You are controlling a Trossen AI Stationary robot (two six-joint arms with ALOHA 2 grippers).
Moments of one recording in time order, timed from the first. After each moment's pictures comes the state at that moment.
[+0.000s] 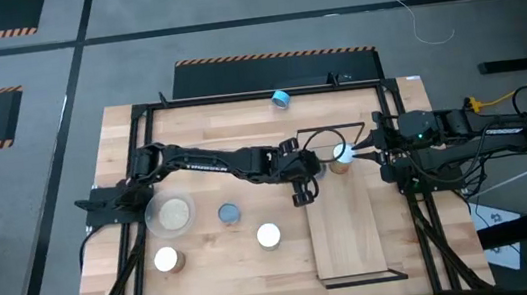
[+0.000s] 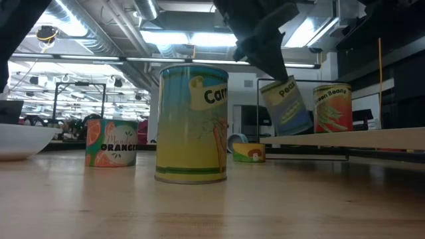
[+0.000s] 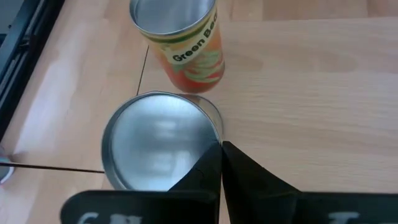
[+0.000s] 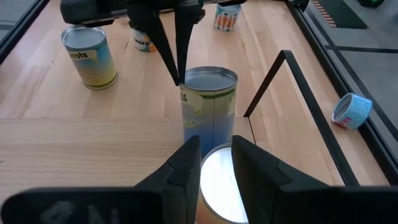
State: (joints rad) left arm -0.06 2.10 1.86 -0.58 -0.27 -0.07; right arm 0.00 0.55 0.68 -0.70 0.09 -0.06
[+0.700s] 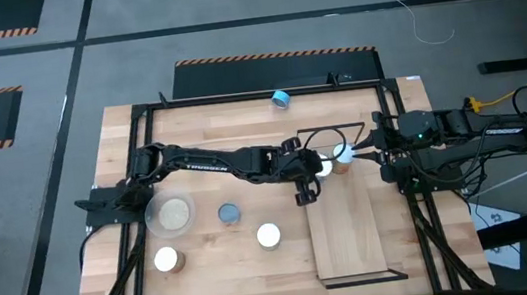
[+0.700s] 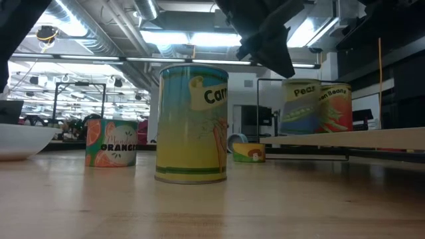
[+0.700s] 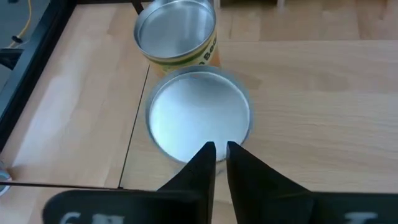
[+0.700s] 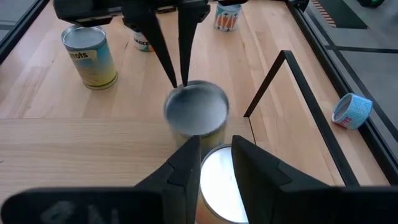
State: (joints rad) left arm -0.06 2.10 1.86 -0.52 -0.27 -0.07; right arm 0.00 0.55 0.68 -0.70 0.09 -0.06
